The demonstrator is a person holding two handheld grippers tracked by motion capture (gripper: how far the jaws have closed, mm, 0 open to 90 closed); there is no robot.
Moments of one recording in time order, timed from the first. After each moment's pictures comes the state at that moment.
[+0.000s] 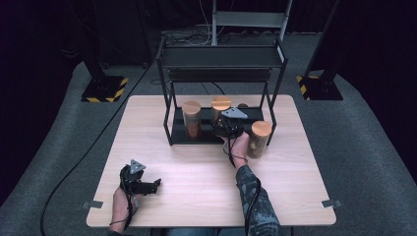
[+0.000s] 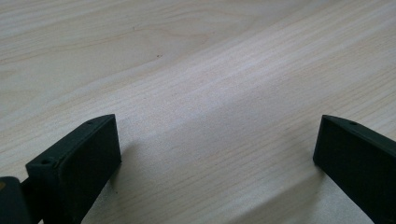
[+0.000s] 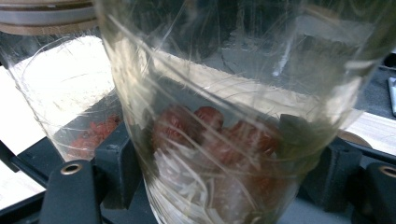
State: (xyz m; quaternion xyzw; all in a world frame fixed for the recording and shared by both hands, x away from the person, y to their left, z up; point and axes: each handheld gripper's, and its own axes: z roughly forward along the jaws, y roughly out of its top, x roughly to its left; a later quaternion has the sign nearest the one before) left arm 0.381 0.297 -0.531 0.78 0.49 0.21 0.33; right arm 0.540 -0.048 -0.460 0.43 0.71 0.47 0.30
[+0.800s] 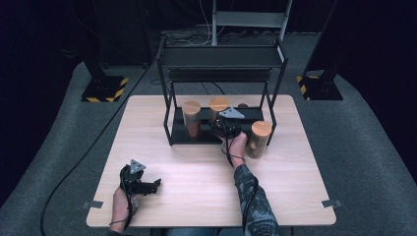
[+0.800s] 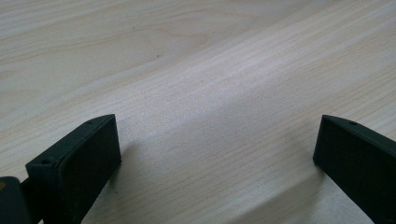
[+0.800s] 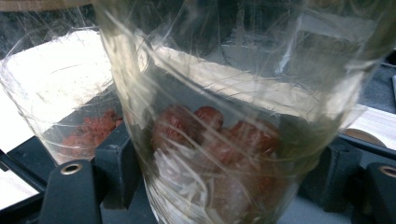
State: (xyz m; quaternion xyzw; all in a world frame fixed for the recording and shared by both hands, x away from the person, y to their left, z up) left arm 0.381 0.297 -0.531 0.78 0.49 0.21 0.33; right arm 0.548 -0.041 -0.471 0.42 0.72 0.46 0.30
